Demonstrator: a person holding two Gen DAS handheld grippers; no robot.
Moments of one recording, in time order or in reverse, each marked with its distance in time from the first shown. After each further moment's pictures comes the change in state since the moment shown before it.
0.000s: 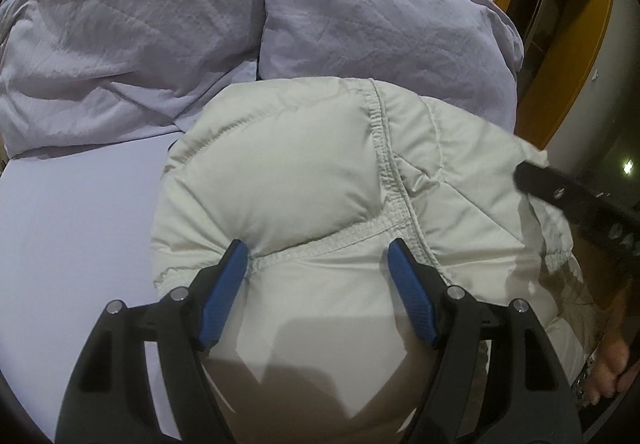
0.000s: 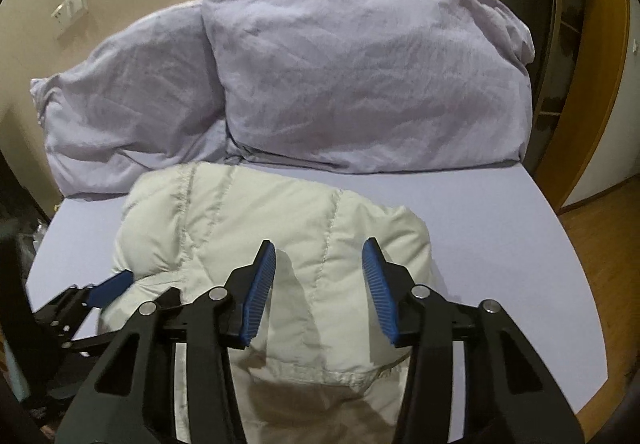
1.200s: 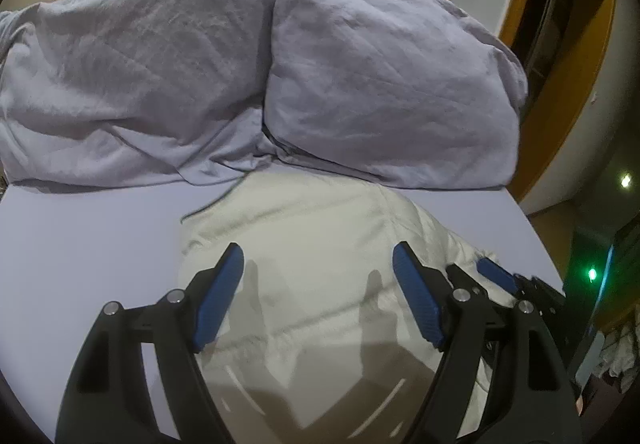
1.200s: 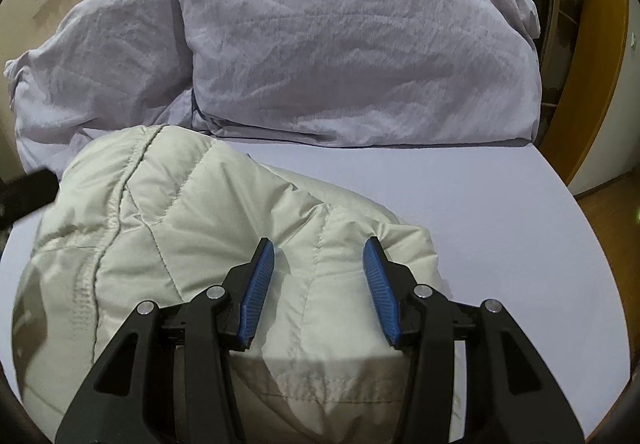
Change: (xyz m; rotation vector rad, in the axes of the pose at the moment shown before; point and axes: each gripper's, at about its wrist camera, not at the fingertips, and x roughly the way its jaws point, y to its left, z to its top) left arm -0.001 0.010 0.050 -0.017 -0.085 0.009; right arm 0.070 -0.004 -0.020 0.002 0.000 -0.051
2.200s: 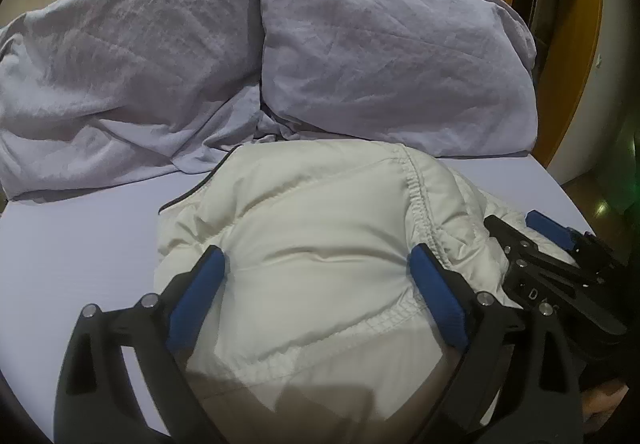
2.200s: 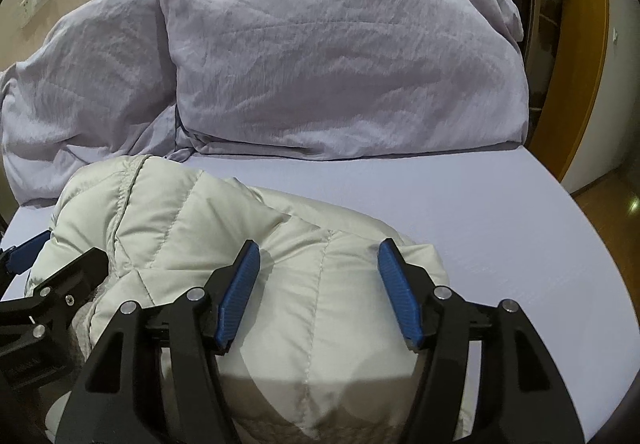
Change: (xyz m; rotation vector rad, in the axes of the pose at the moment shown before) left arm 0.047 -0.002 -0.040 0.101 -0.018 0.046; right arm 0.012 0.000 -0.005 0.041 -0.082 -0.042
